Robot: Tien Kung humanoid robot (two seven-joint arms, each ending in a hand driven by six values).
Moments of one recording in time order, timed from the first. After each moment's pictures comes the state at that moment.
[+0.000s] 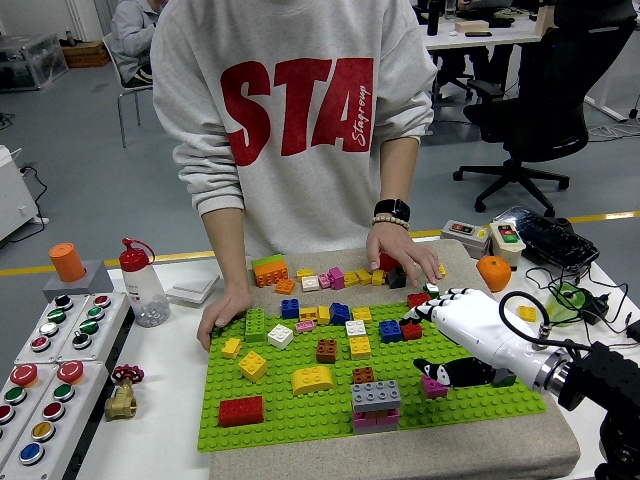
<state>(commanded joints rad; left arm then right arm) -0.21 0.02 -1.21 -0.24 1.12 0.23 0.43 0.62 -0.62 0.69 1.50 -2.04 -0.11 -0.03</state>
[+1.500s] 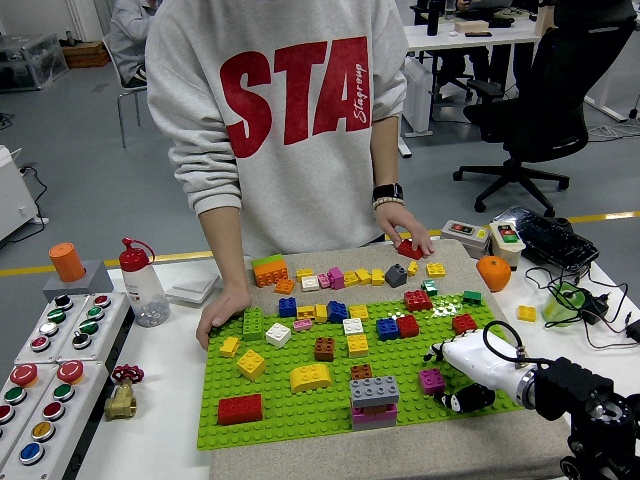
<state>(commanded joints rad) -0.21 0.02 -1.20 -0.24 1.11 0.22 0.43 0.73 -0.45 0.53 1.05 -2.02 -0.06 -0.01</state>
